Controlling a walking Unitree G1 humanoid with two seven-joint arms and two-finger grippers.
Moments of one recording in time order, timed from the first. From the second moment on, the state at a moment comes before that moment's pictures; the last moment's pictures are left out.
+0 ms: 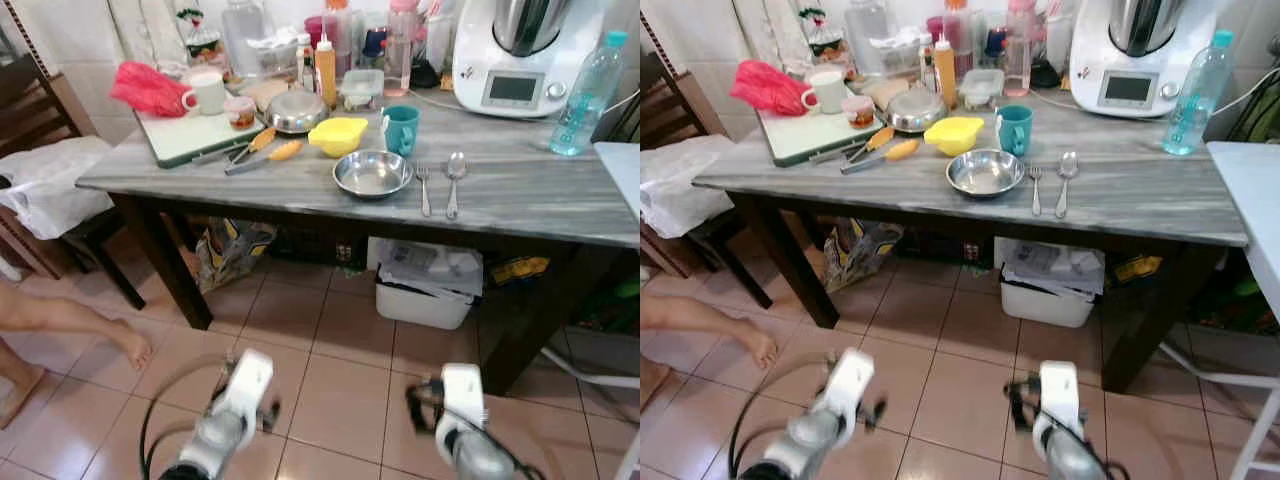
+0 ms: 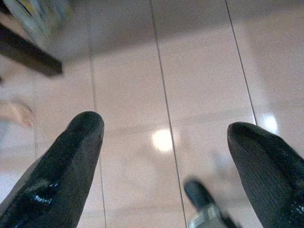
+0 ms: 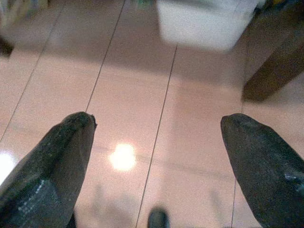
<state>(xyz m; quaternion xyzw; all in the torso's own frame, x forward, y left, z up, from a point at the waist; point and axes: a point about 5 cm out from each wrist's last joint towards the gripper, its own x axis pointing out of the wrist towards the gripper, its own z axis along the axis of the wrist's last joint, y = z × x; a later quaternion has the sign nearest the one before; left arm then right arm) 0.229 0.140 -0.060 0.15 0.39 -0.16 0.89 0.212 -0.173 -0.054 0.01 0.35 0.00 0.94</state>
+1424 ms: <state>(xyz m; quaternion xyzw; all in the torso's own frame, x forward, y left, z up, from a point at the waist) 0.180 0.162 -0.089 0.14 0.55 -0.14 0.81 0.174 -0.157 -0.089 -0.01 0.45 0.07 0.89</state>
